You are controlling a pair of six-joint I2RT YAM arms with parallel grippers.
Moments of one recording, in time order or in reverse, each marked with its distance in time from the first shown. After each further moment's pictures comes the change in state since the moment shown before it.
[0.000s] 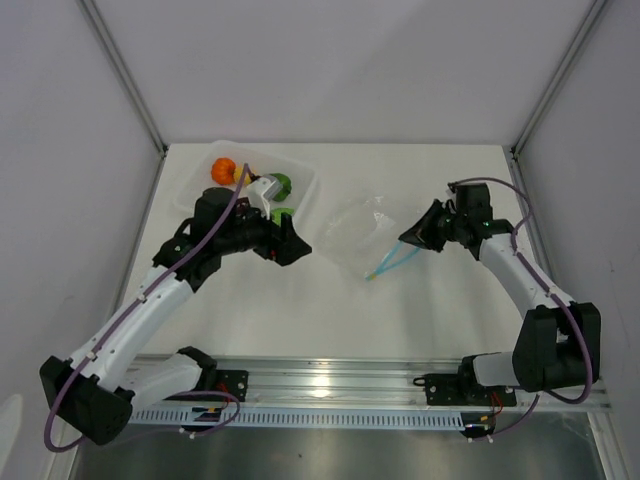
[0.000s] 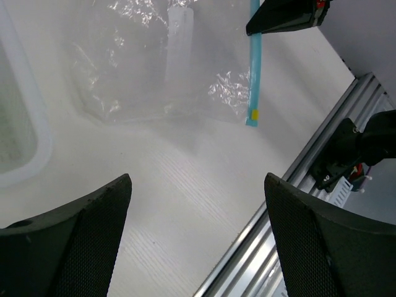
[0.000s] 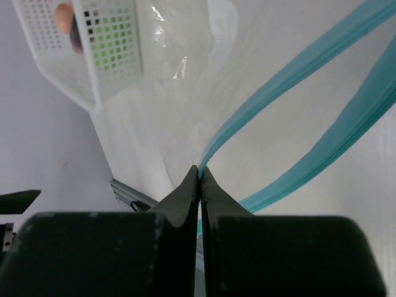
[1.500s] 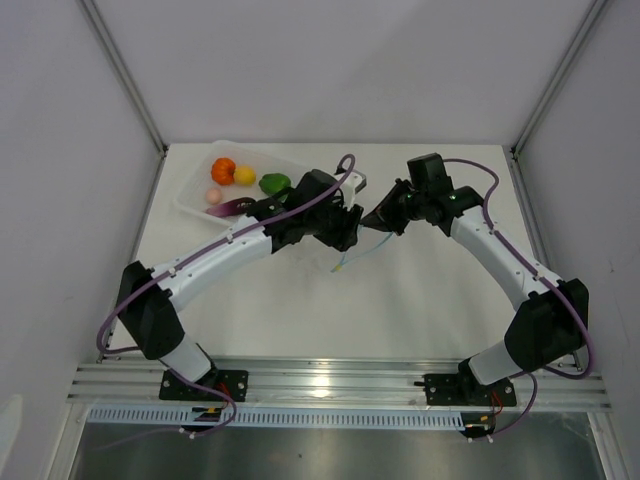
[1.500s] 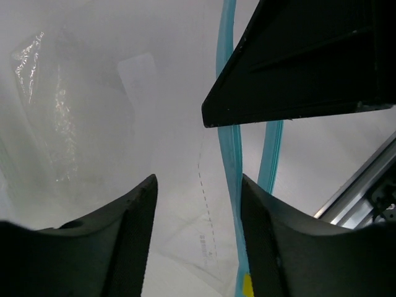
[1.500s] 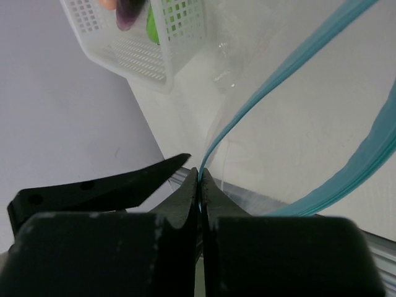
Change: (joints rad) left arm -0.340 0.541 0.426 -0.119 -0.405 0.041; right arm 0.314 0.142 0.381 -0.212 0.114 0.360
